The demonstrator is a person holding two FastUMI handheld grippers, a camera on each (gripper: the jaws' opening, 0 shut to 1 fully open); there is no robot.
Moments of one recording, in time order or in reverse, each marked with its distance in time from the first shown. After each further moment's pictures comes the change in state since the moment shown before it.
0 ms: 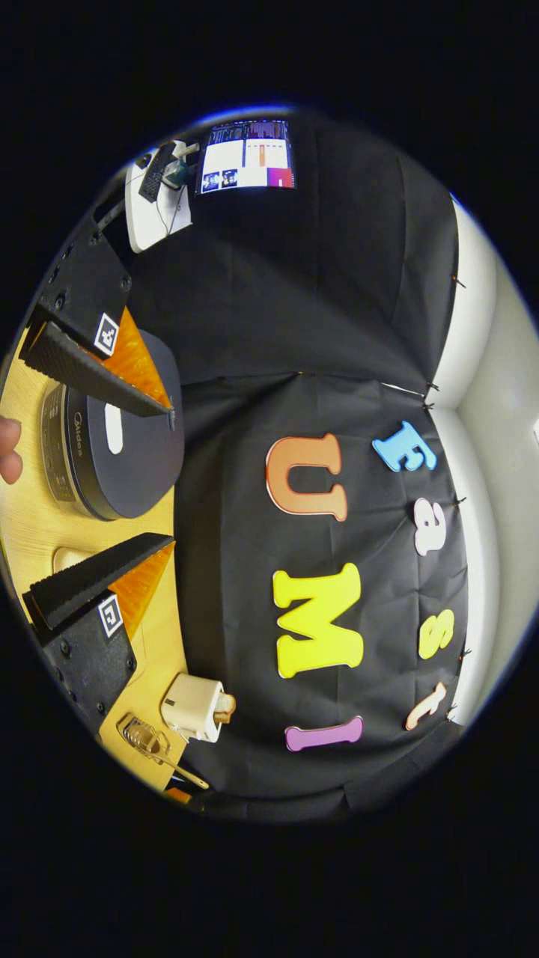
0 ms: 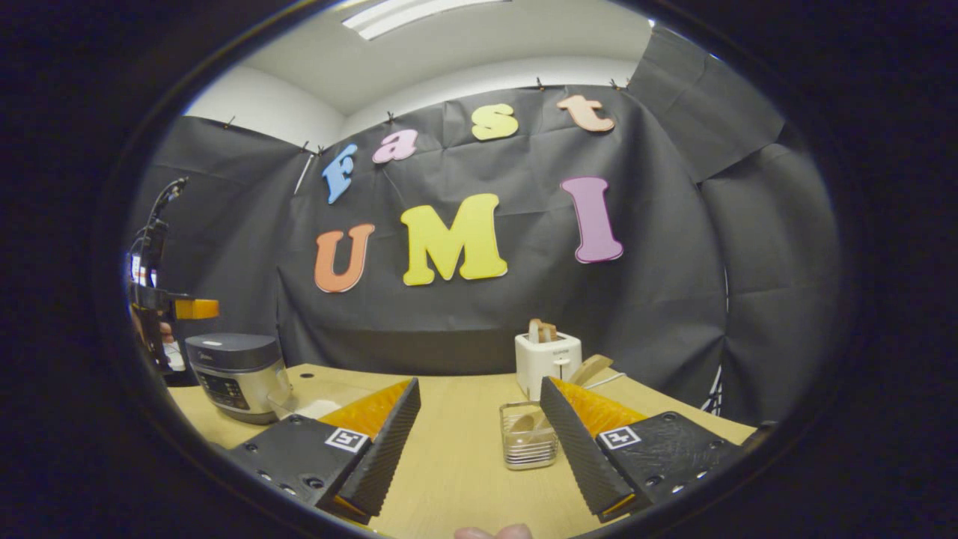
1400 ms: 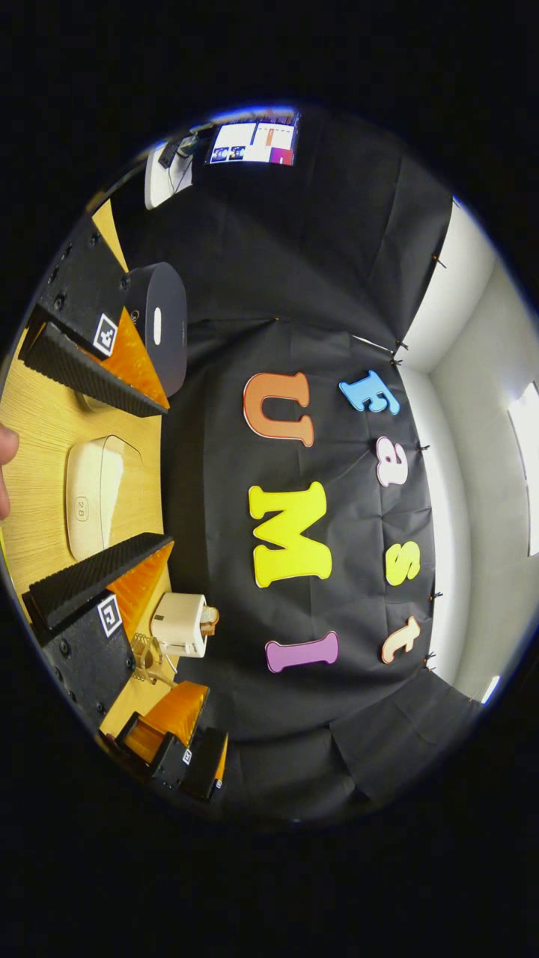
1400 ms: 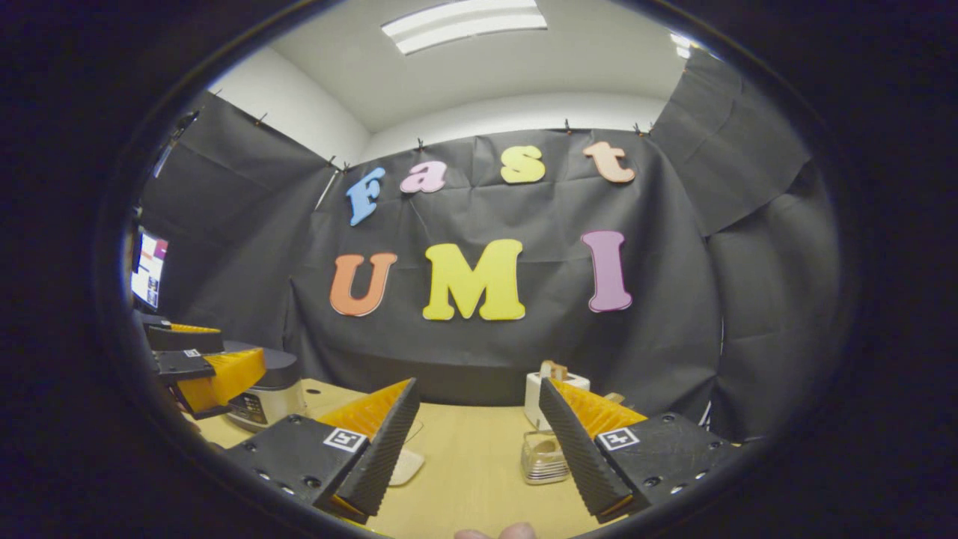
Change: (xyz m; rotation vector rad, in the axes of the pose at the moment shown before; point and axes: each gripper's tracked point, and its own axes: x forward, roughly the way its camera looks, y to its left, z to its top) left arm -0.097 -0.117 -0.024 -0.023 -0.118 -0.188; right arm -0.034 0.077 0.032 -0.079 -0.107 0.009
